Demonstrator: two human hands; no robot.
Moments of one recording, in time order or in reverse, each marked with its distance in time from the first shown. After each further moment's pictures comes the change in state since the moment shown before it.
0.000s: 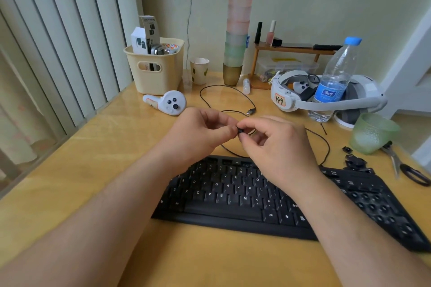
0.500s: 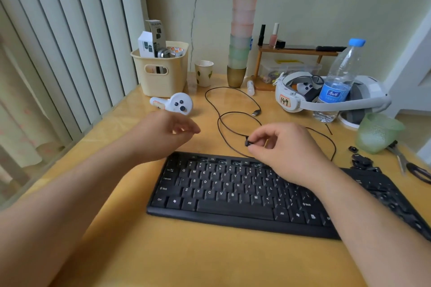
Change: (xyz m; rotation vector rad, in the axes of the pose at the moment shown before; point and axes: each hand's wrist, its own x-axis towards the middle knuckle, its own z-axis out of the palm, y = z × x) left_hand -0.003 -0.029 -0.082 0.623 -0.007 -0.025; right_hand 0.006 0.005 -0.009 0.047 -0.345 0.330
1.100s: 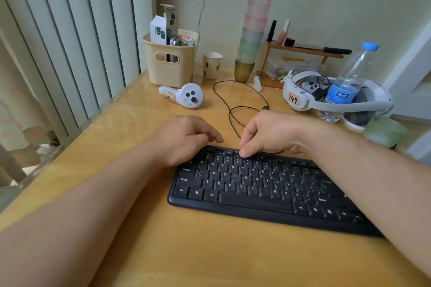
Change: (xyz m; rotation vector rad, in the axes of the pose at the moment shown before) left_hand -0.006 -0.019 0.019 -0.159 -0.103 0.135; right_hand 0.054 -0.052 0.018 -0.151 -0.560 0.275
